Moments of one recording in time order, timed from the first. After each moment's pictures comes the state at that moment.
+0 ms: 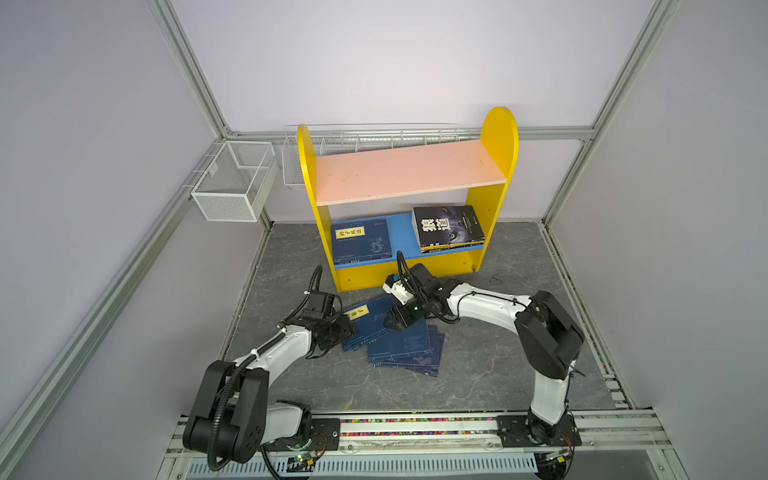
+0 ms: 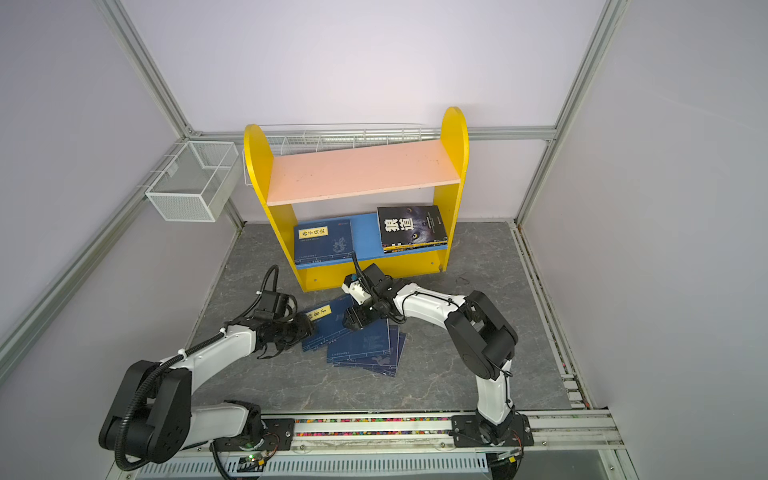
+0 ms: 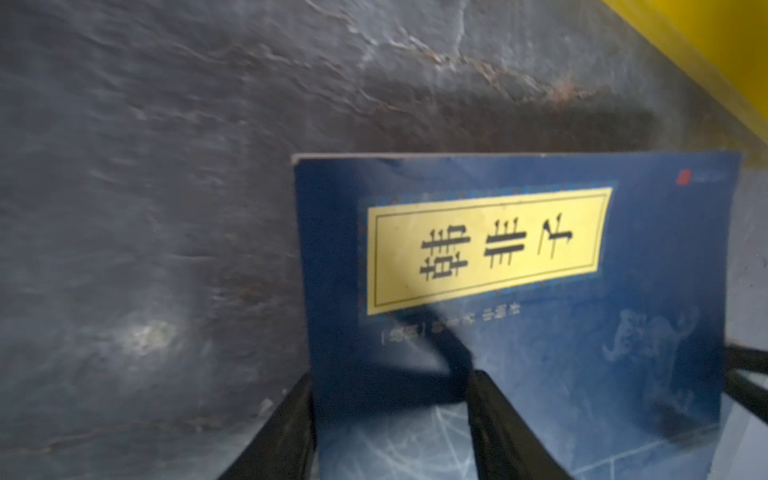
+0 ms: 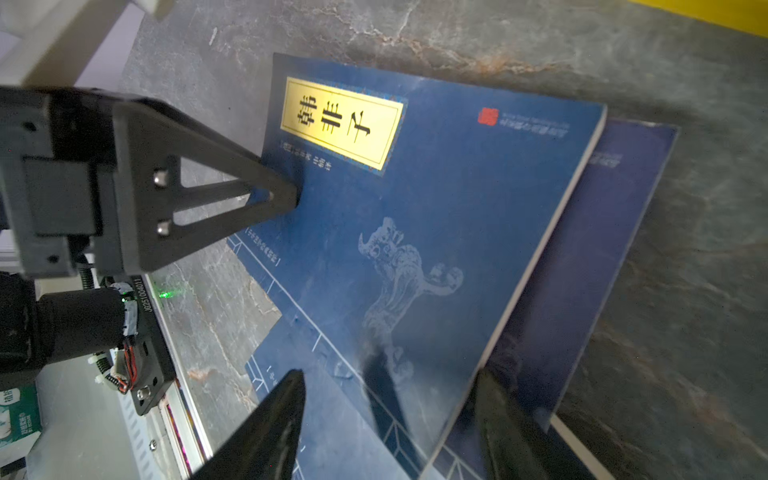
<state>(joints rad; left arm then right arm) -0.31 1.32 0.57 -0.35 0.25 -0.65 0.79 1.90 1.28 -0.39 -0.43 0.23</state>
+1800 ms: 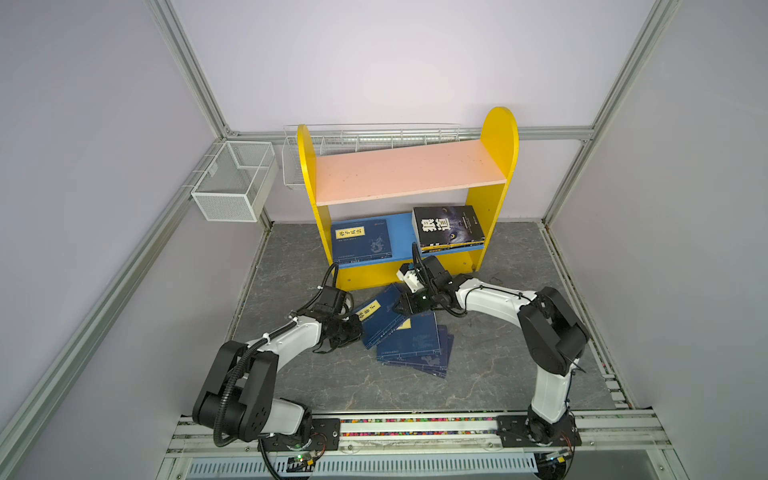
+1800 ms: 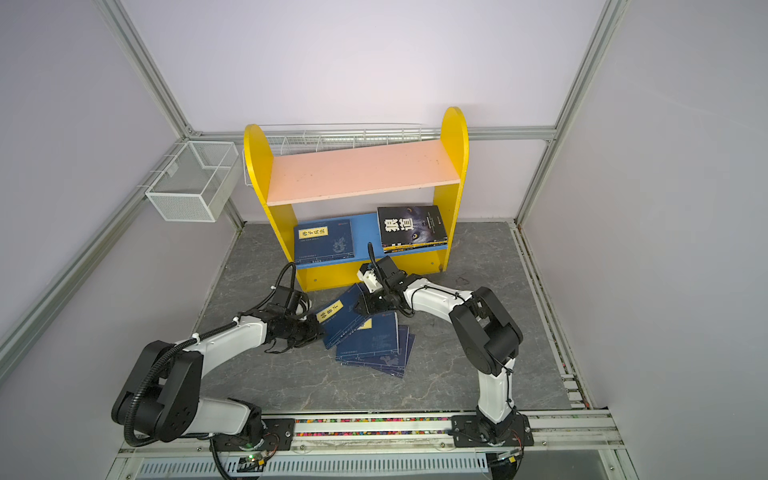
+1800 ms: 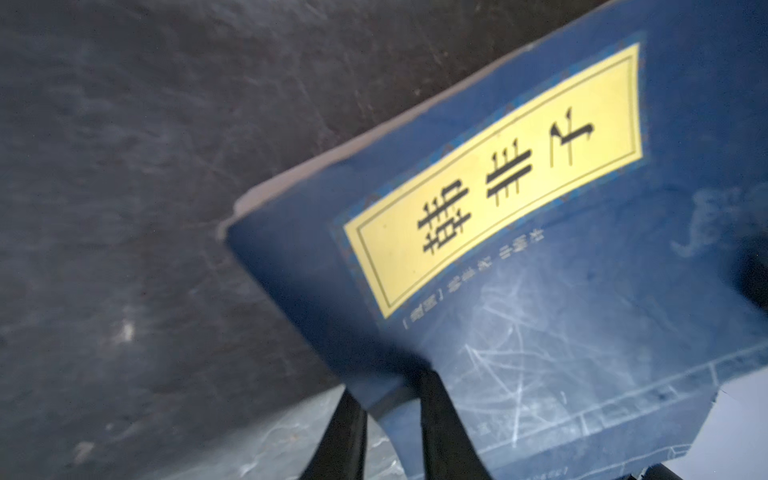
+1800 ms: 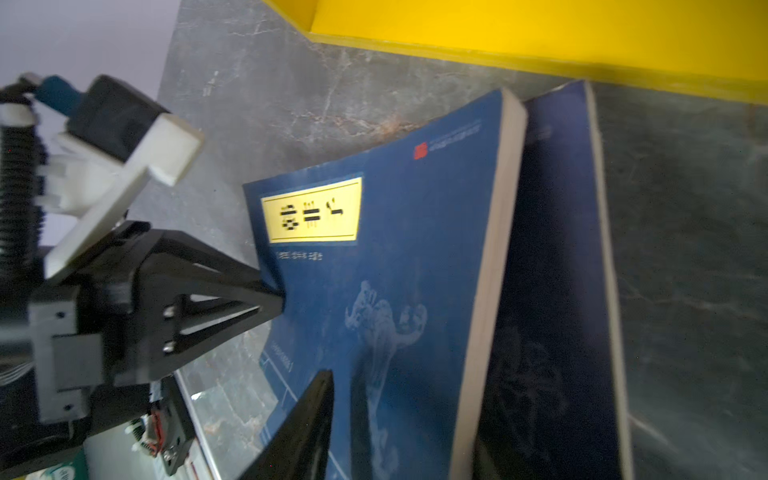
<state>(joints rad) -0.37 1.42 0.64 -0.36 0.37 -0.60 0.71 1.89 1.24 -0.28 -0.49 0.37</state>
